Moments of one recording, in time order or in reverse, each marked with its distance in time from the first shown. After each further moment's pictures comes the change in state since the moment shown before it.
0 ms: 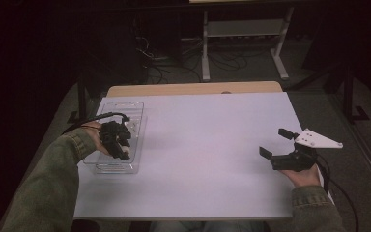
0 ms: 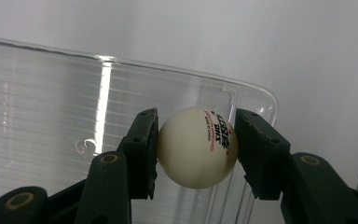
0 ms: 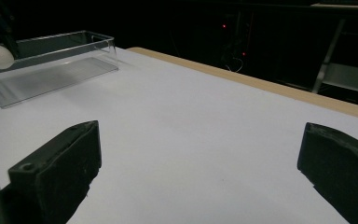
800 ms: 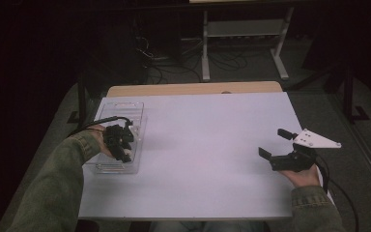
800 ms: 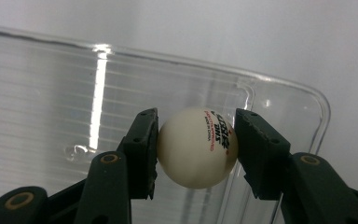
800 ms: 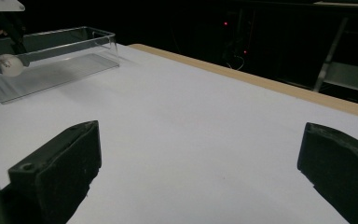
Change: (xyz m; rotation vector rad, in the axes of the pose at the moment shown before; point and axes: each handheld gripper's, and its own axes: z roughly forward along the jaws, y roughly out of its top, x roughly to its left) left arm 0.008 0.001 0.026 0.031 -0.023 0.003; right arm 0.001 0.000 0.002 0.010 0.004 -0.010
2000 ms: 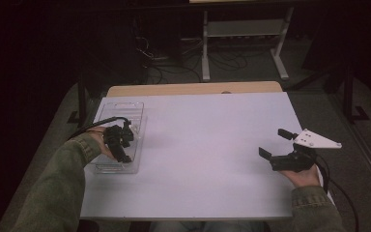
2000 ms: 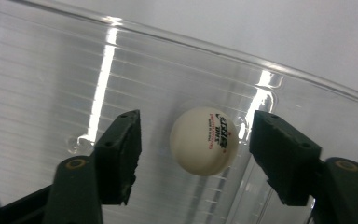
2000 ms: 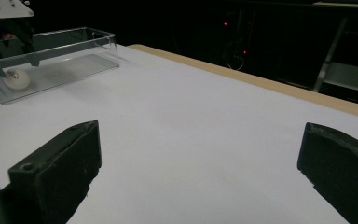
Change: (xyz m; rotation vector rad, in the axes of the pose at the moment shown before) left arm 0.006 -0.008 0.006 -0.024 0.054 -0.111; right arm 0.000 0.000 -0.001 -0.001 -0.002 0.003
